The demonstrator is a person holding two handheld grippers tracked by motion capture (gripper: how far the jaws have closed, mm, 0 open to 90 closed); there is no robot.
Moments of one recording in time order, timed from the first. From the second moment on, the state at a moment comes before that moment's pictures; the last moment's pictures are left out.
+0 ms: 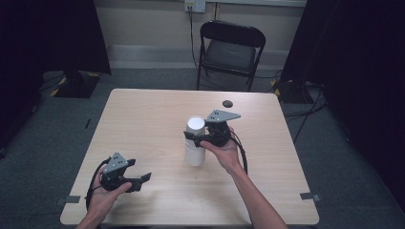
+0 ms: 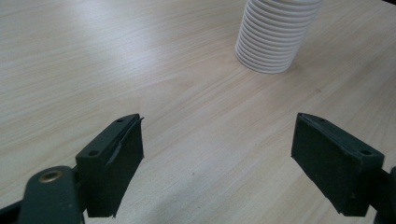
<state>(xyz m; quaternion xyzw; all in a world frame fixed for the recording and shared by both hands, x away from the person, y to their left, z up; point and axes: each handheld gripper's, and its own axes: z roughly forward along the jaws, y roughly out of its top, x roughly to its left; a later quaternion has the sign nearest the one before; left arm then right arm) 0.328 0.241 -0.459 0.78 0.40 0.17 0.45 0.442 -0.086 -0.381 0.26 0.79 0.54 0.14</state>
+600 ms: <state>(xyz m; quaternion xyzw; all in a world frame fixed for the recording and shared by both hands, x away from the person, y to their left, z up) 0.326 0.235 -0.460 0.78 0.38 0.18 0.46 0.443 -0.088 -0.364 0.26 0.77 0.56 0.14</state>
